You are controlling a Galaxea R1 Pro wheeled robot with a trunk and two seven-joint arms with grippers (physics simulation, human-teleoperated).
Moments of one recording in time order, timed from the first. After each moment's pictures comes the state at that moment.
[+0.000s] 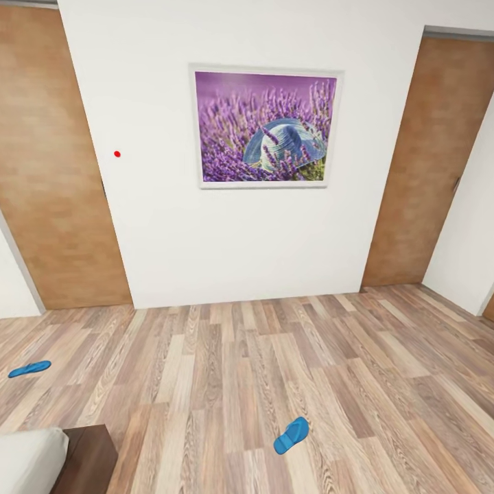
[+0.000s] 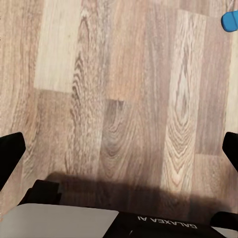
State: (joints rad) left arm -0.07 -0.06 0.11 -0.49 0.17 0.04 -0.05; right arm -0.06 -0.07 -0.06 -0.31 -0.44 -0.08 -0.12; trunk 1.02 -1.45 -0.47
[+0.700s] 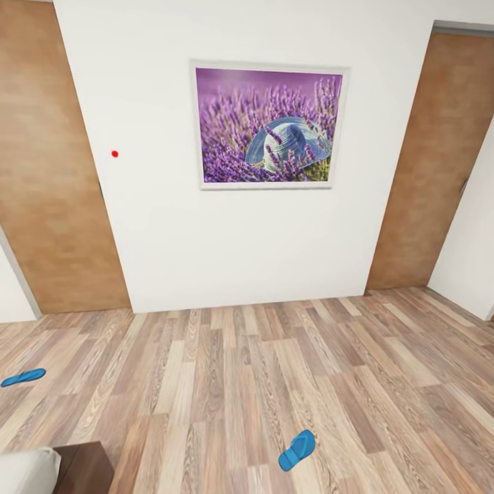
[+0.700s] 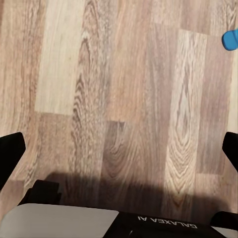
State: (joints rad) left arm -0.07 -0.06 0.11 -0.49 0.17 0.04 -0.05; right arm -0.06 -0.07 -0.06 -0.31 -0.44 -0.08 -0.12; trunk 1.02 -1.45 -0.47
